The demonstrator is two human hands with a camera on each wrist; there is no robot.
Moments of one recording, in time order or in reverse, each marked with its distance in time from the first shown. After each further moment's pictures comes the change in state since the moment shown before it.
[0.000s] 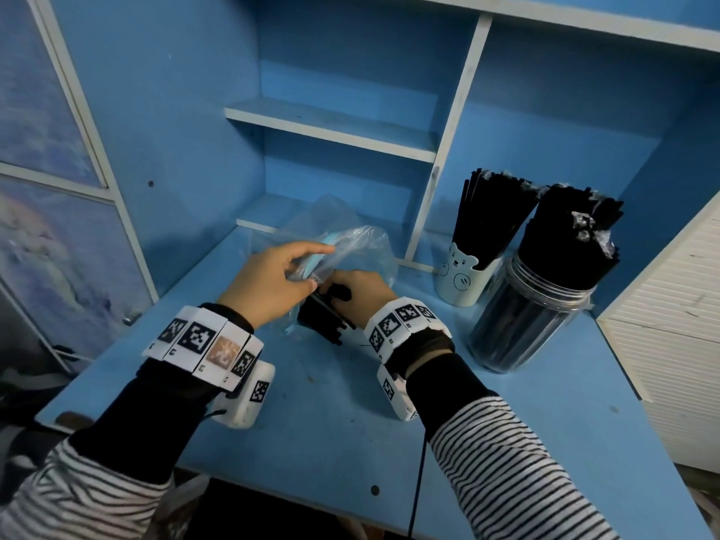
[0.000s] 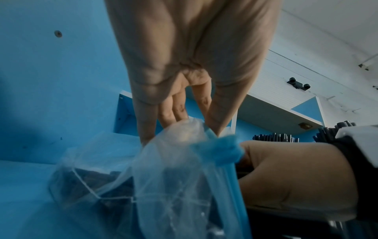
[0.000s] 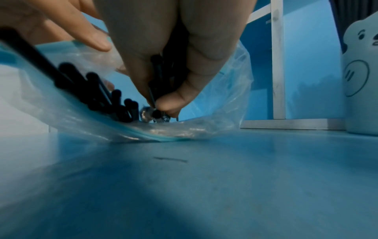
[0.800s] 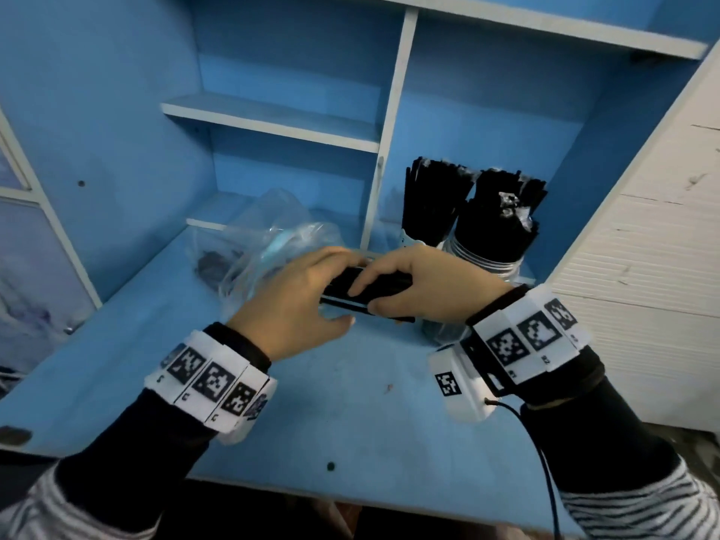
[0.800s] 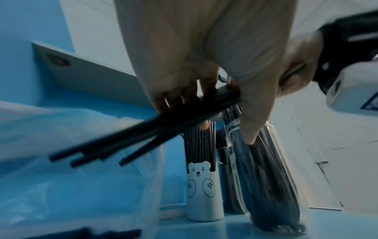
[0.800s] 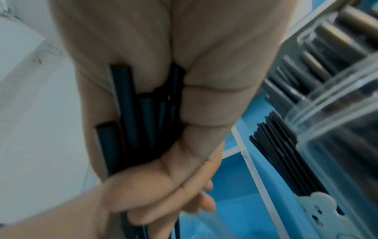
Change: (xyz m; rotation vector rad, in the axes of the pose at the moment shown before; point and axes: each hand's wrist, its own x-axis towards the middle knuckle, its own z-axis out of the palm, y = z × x) left_hand -0.021 0.060 0.055 0.229 -0.097 0.534; right_hand -0.119 -0.005 -0.121 0.135 -0.124 0.033
